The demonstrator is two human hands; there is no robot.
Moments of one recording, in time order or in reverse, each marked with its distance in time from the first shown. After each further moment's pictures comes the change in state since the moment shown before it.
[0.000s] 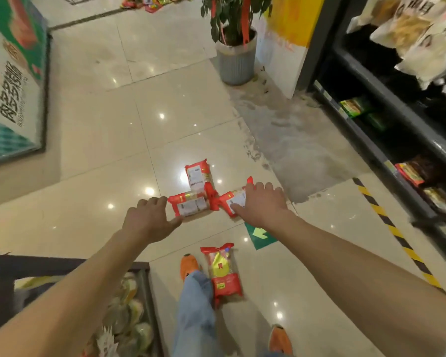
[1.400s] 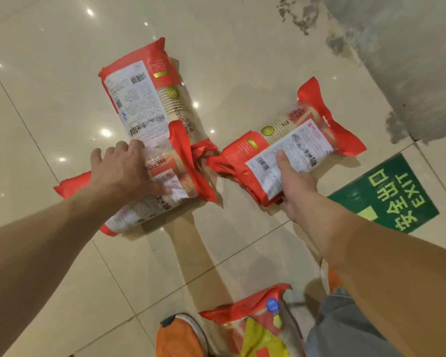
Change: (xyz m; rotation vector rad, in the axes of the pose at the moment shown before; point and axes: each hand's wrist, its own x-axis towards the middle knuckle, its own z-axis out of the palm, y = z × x) left_hand 0.665 0.013 0.430 0.043 -0.098 0.089; right_hand 0.542 -0.002 0.548 1.656 0.006 1.200
